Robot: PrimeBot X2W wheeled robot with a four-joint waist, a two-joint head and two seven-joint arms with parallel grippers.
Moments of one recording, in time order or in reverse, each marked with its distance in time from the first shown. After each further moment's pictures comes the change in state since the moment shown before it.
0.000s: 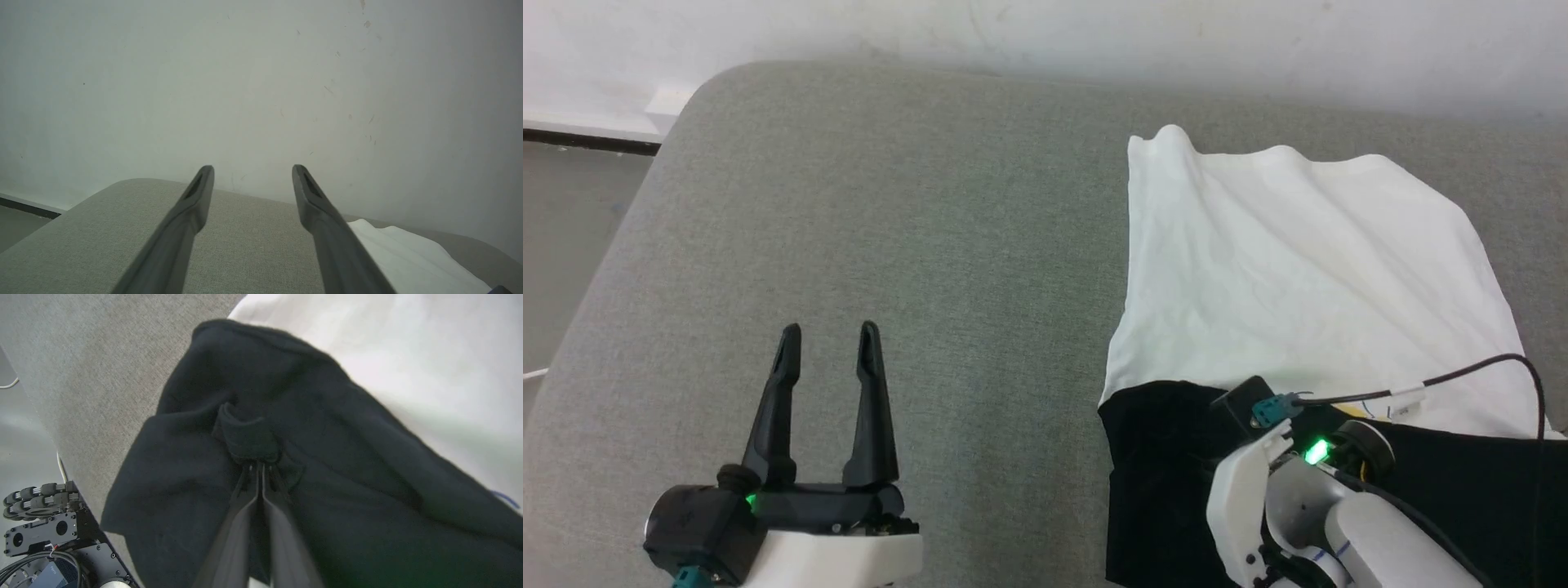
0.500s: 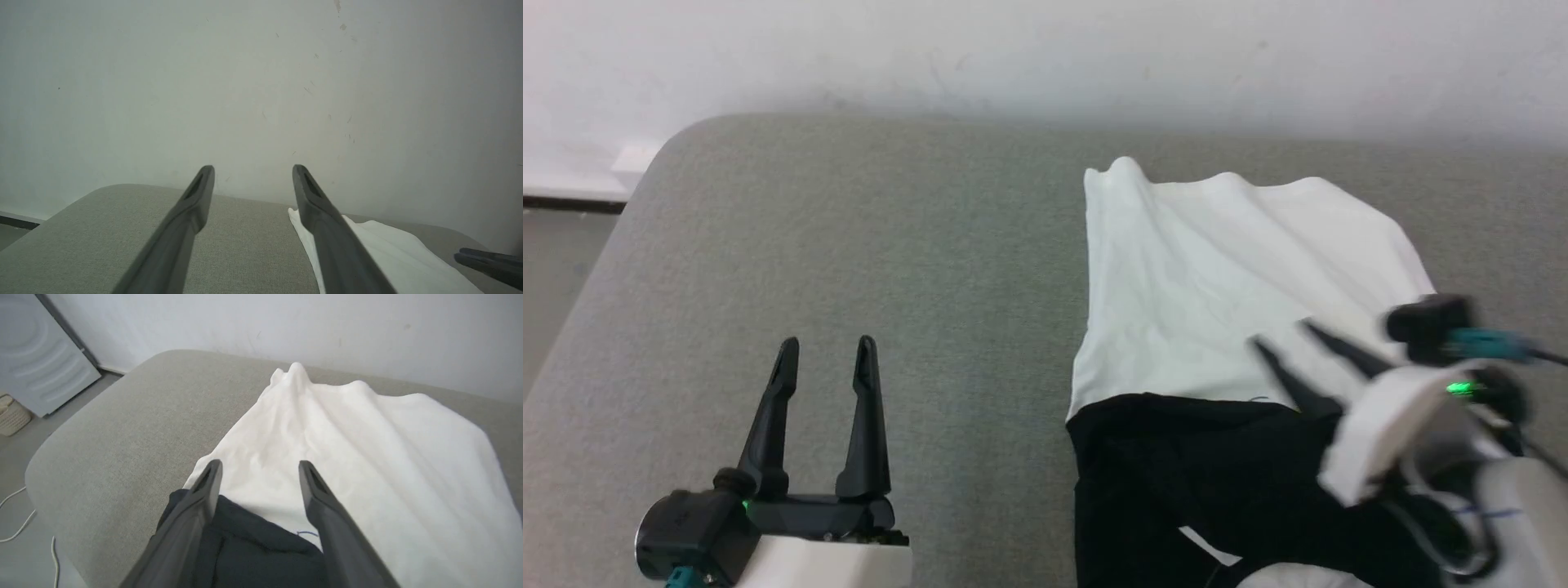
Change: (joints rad) left arm 0.021 0.030 0.003 -0.005 -0.009 0.000 0.041; right arm 0.067 -0.021 -0.286 -0.275 0.128 0.000 -0.052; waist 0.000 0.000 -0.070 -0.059
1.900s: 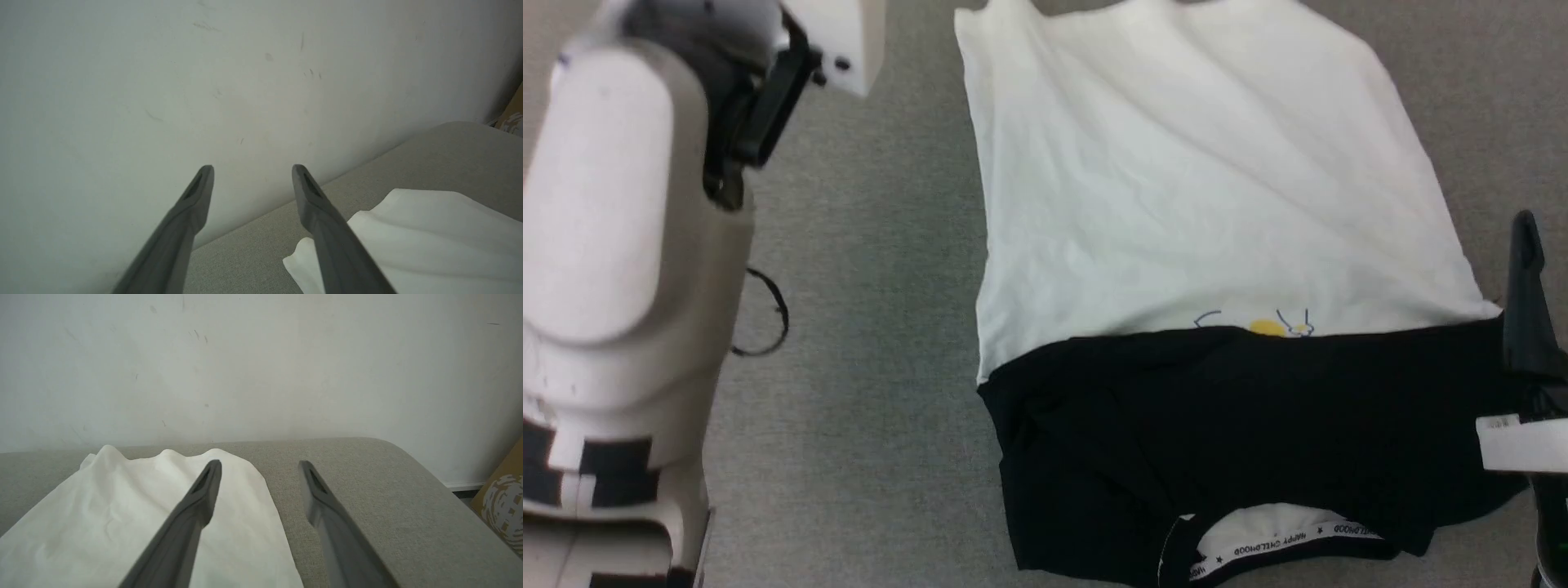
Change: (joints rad) left arm -1.121 0.135 -0.105 0.418 0.042 -0.211 0.663; right arm 0.169 0.216 -0.490 -0.398 -0.328 0.000 -0.363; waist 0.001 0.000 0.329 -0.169
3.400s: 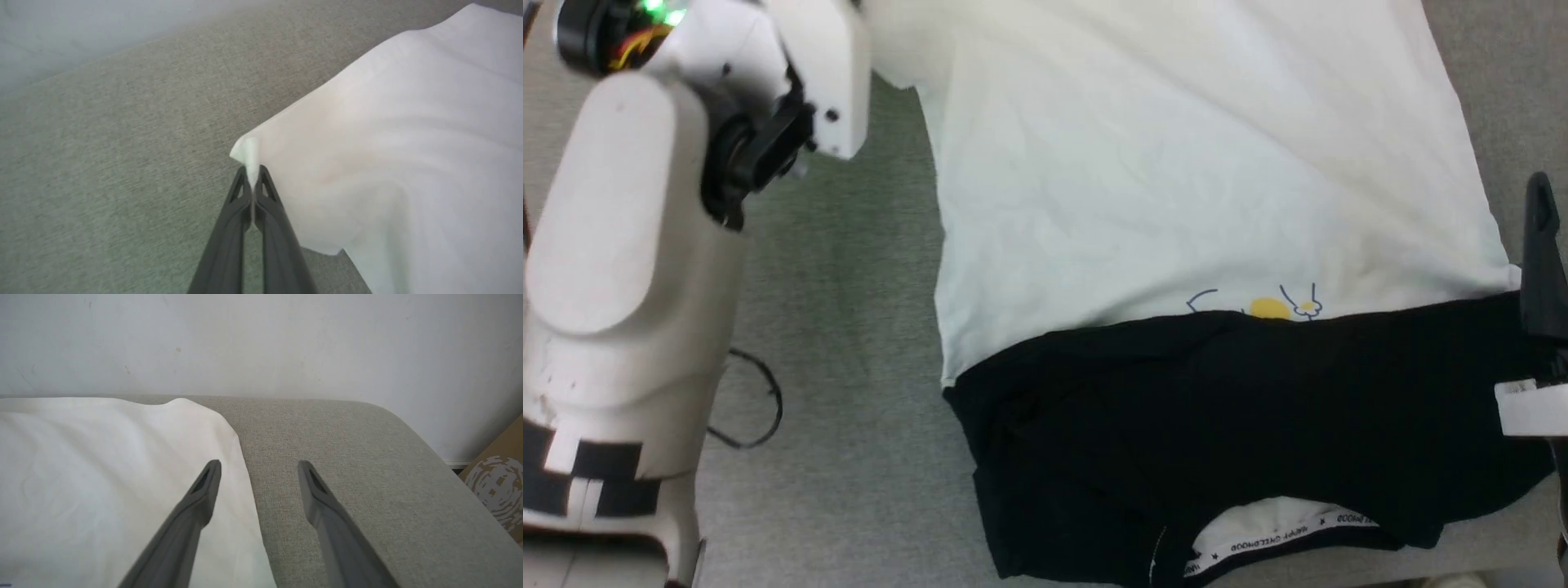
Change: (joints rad) left arm 0.003 0.016 -0.017 0.215 -0.139 0.018 0.307; right arm -0.089 -0.083 0.016 0.074 0.011 0.000 -0.019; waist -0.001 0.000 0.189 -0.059
